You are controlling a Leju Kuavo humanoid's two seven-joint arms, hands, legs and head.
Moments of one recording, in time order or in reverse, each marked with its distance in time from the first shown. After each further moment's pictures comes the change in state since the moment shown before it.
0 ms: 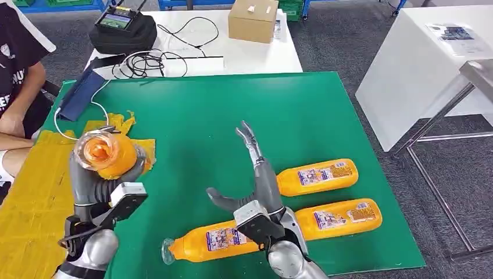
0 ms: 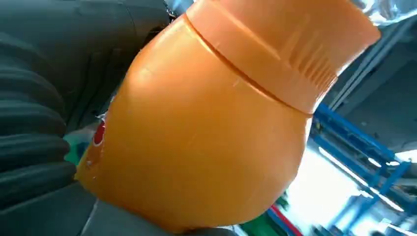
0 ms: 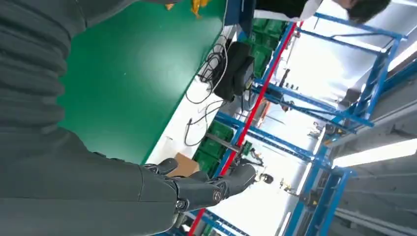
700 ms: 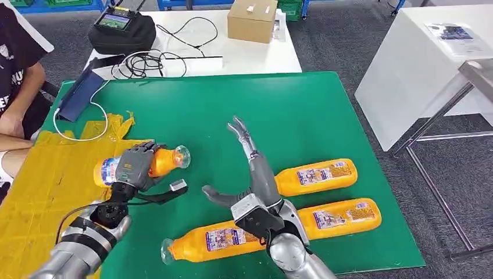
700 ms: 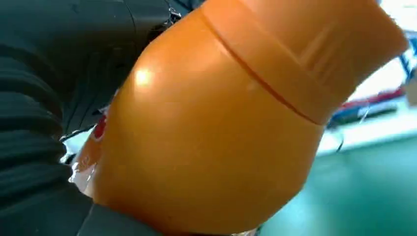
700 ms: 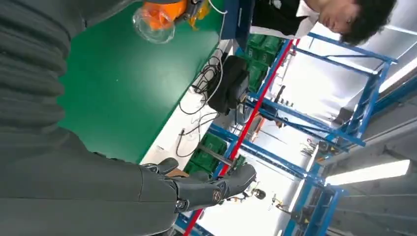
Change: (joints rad) left arm -0.380 0.092 -0.324 0.788 -0.536 -0.162 0.397; right arm -0.047 -0.006 0.003 -0.001 -0.004 0.088 0.025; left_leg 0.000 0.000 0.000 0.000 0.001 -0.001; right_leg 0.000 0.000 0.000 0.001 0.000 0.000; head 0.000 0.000
